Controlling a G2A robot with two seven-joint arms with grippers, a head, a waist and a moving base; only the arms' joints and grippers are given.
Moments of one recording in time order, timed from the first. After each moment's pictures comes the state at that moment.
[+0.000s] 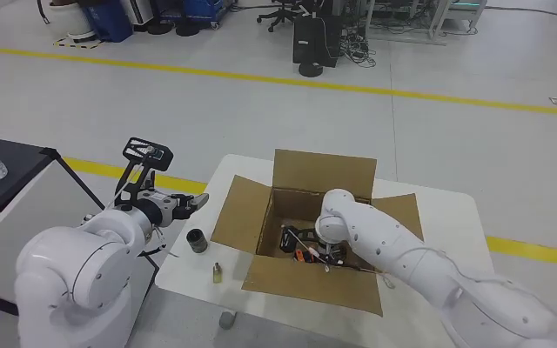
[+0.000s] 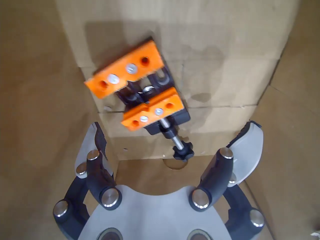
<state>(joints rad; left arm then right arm) 1.26 -1.34 -1.63 -2.35 1.21 -0.09 -1.47 -0.42 -1.30 0.17 -1.03 -0.61 -0.59 1.23</state>
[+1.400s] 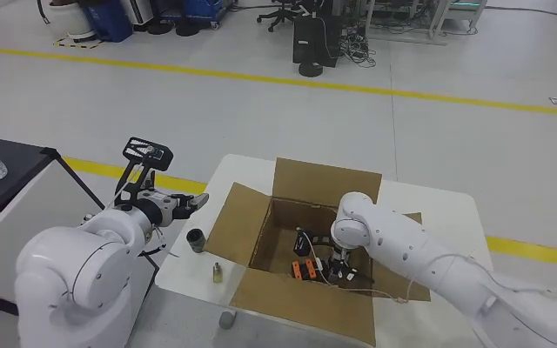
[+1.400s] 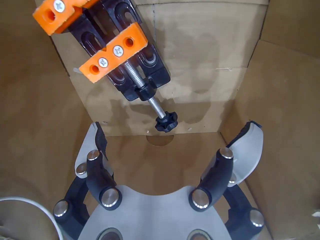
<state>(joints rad) 1.26 -1.34 -1.63 -2.35 1.21 -0.09 -1.47 -0.43 -1.15 0.17 -1.21 -0.55 -0.48 1.34</state>
